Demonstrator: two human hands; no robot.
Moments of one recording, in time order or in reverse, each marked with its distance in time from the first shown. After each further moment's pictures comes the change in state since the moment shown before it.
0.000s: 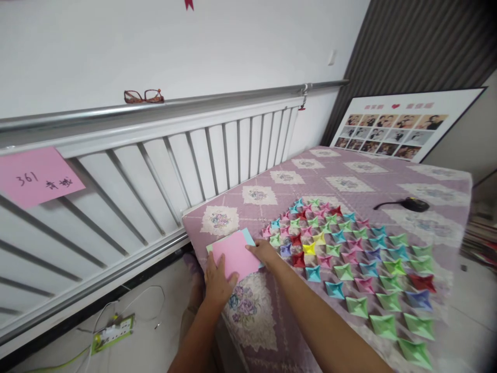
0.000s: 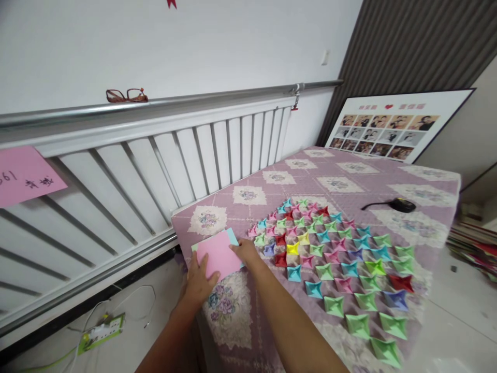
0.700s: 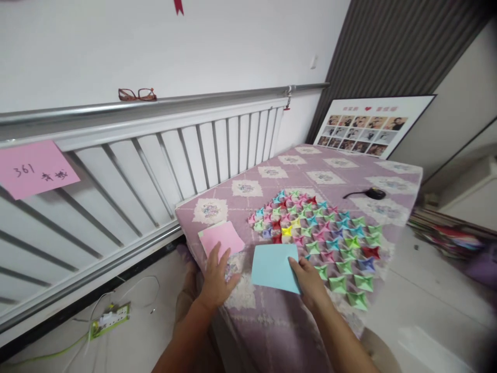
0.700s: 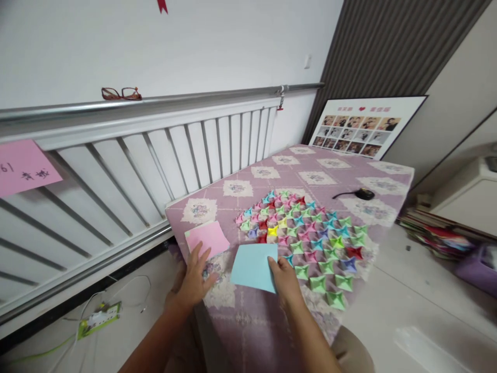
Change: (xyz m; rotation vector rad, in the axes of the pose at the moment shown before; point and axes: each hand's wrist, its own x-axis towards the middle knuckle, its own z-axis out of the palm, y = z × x) left_hand -0.076 0.024 -0.033 -0.164 0.154 0.545; right_hand -0.171 0.057 -0.101 0.425 0.322 0.118
